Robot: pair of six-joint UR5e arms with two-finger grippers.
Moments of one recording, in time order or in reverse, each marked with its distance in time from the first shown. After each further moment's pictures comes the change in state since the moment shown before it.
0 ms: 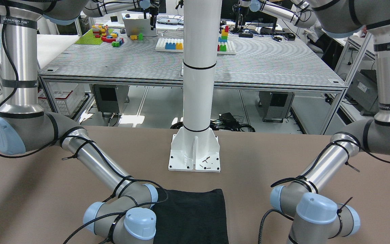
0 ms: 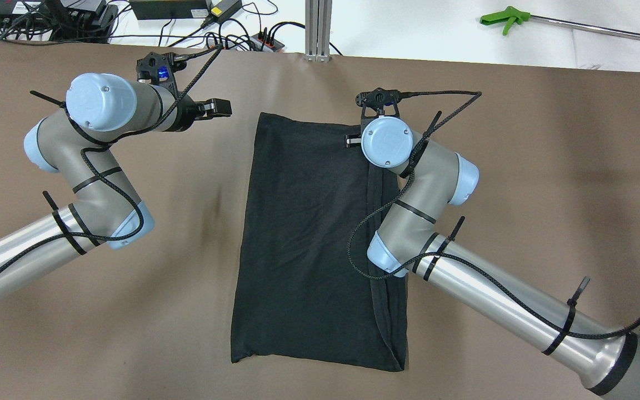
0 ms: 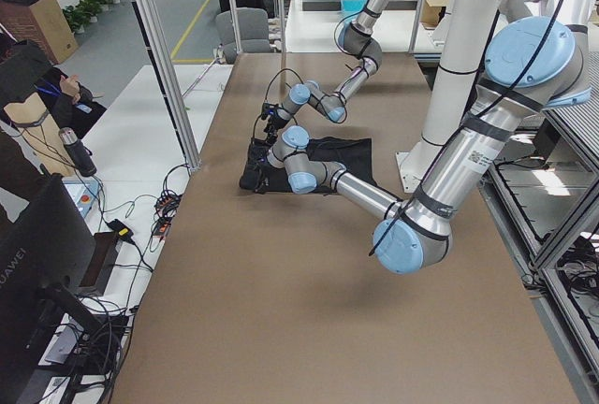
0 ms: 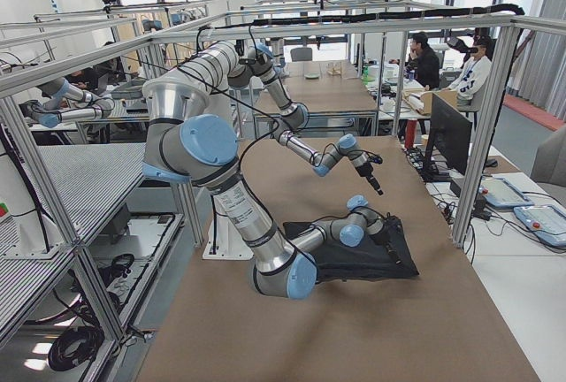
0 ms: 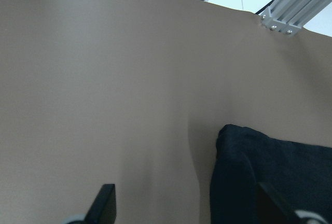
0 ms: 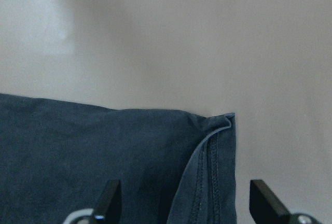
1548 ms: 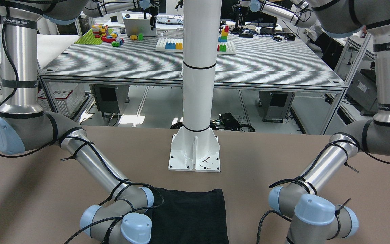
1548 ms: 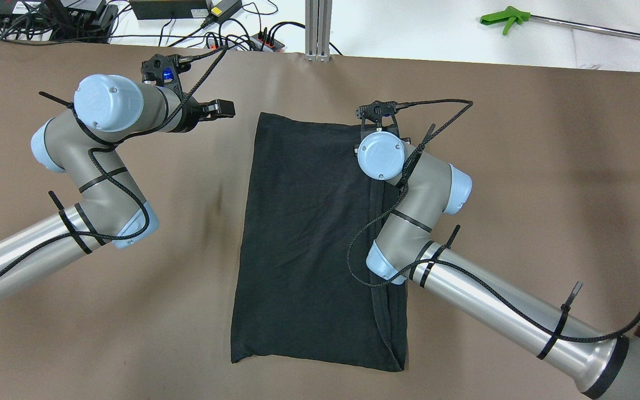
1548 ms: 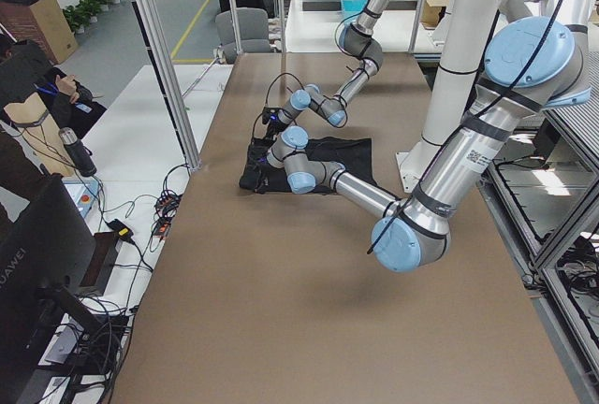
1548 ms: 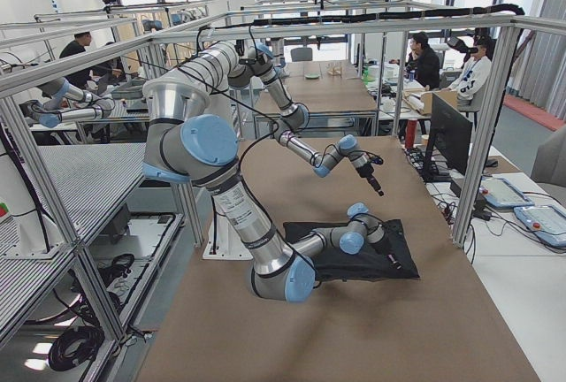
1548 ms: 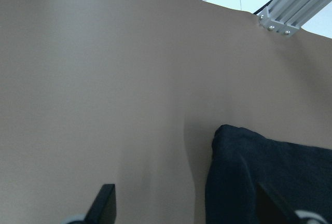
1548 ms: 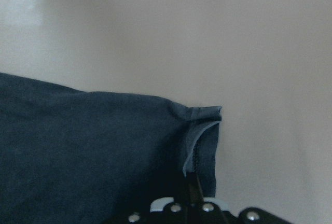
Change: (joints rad) left arm 0.003 -0.009 0.012 -0.008 0.001 -0.012; right arm -0.003 -0.024 -0.029 0.007 -0.042 -0.067
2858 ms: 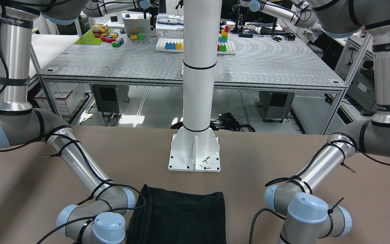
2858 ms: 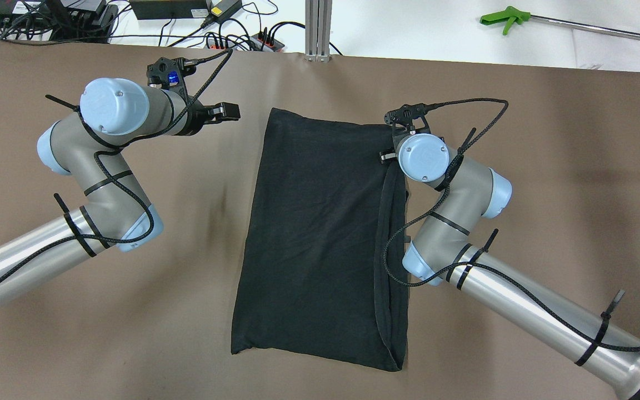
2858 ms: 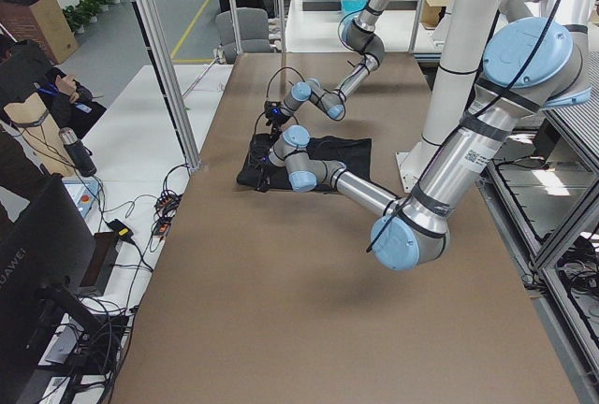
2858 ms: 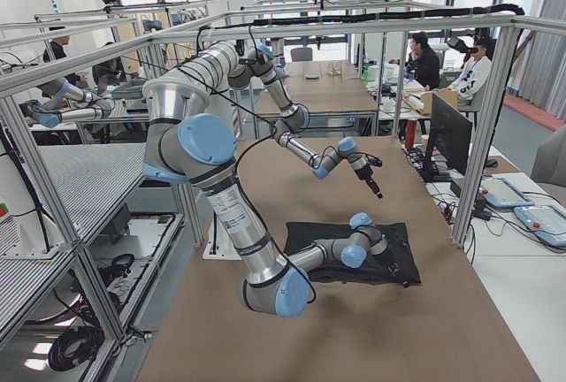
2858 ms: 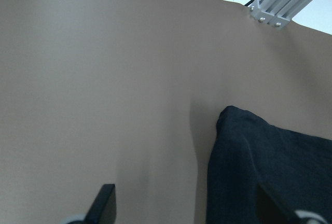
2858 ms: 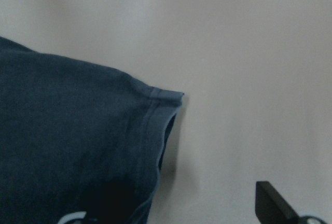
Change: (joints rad) left arm 0.020 -0.012 0.003 -0.001 0.007 -0.018; right arm 0.042 -0.106 0.062 0.066 0.071 -0.107
